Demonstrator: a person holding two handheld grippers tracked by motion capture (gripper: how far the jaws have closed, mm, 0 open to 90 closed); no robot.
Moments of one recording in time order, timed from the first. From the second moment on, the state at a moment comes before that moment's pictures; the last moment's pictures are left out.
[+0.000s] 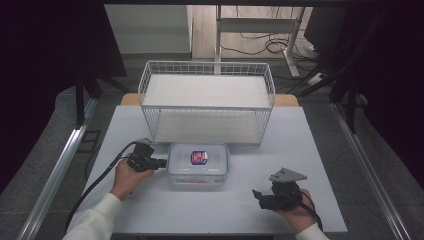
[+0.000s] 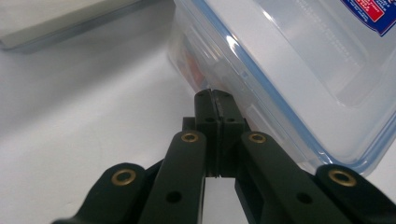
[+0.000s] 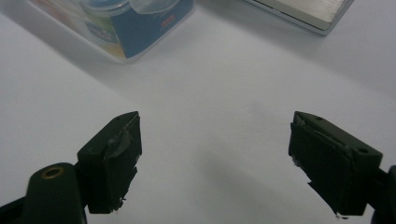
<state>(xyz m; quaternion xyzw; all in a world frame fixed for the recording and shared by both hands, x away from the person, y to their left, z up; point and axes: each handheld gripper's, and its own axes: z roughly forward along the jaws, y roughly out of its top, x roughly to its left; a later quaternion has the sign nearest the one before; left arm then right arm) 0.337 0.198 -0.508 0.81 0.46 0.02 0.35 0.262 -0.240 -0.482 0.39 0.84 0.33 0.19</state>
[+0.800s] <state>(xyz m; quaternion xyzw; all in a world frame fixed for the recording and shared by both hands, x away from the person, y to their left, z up) 0.339 0.170 -0.508 0.82 0.45 0.02 0.36 0.262 -0.239 -0.483 0.38 0.84 0.33 0.19</state>
